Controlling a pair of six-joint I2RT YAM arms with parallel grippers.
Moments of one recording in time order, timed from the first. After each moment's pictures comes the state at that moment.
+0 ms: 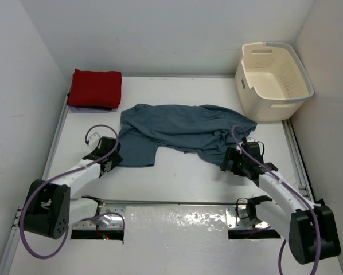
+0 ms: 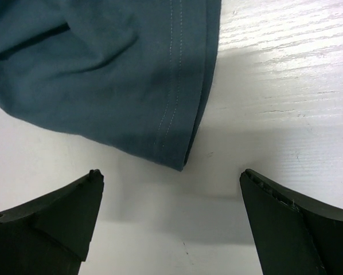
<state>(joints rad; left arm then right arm) -0.22 1.16 0.39 -0.25 -0.33 -0.89 0.17 0.96 0.29 -0.29 0.00 0.44</state>
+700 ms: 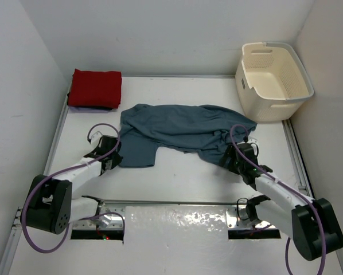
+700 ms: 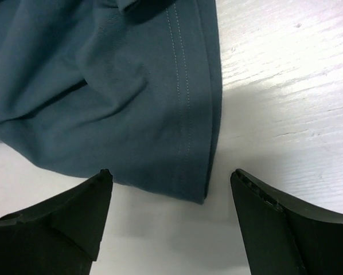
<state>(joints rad) -0.22 1.21 0.41 -0.21 -0.30 -0.86 0.29 0.99 0.23 -0.09 0.18 0.63</state>
